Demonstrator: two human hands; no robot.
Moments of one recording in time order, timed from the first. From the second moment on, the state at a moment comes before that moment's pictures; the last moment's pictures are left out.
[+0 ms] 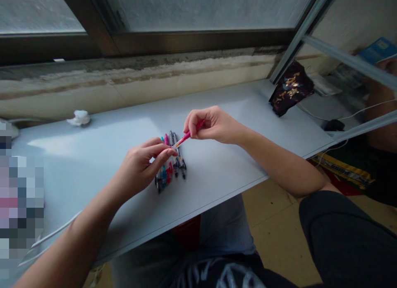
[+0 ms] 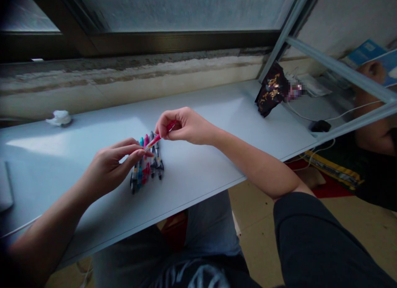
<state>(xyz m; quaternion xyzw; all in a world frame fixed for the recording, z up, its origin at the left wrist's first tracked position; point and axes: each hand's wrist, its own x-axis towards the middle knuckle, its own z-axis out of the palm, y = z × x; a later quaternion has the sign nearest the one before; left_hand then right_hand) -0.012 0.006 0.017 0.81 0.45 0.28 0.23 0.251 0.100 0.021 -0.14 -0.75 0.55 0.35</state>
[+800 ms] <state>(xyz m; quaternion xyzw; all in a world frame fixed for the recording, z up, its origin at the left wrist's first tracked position) -0.014 -0.002 0.021 0.83 0.42 0.22 0.29 0.251 0.095 0.030 -0.18 -0.74 0.56 0.33</state>
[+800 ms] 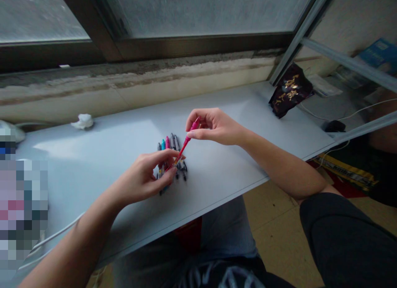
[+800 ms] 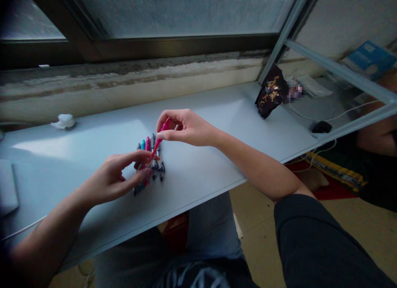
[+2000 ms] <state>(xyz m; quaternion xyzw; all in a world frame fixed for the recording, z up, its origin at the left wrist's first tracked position) -0.013 0.001 0.009 0.81 0.41 0.29 0.29 0.252 0.084 0.043 -0.26 -0.82 0.49 0.16</state>
